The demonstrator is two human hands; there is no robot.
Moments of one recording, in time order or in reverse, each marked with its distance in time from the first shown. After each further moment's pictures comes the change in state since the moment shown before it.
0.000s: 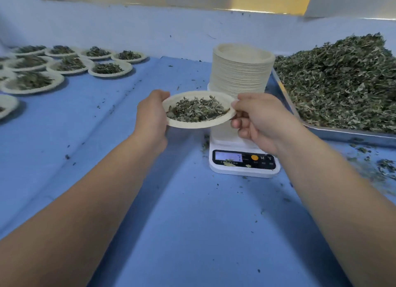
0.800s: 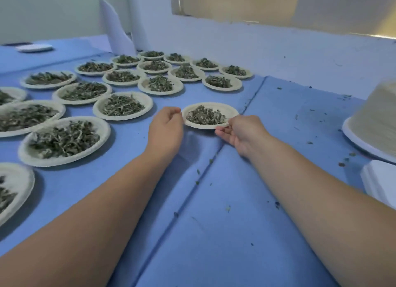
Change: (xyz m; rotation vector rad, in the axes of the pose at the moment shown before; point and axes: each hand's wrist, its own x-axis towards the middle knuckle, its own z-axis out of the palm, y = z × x) left_hand 0.094 0.042 -0.247 0.444 0.349 0.288; right_hand 0.110 0.045 0.316 0.167 -0.133 0.188
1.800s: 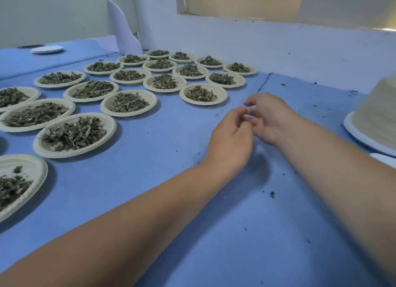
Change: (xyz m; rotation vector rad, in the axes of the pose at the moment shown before) left_hand -0.094 0.052 0.069 -0.069 -0.329 0.149; right_hand -0.040 -0.049 -0.030 -0.090 -0.064 -0.044
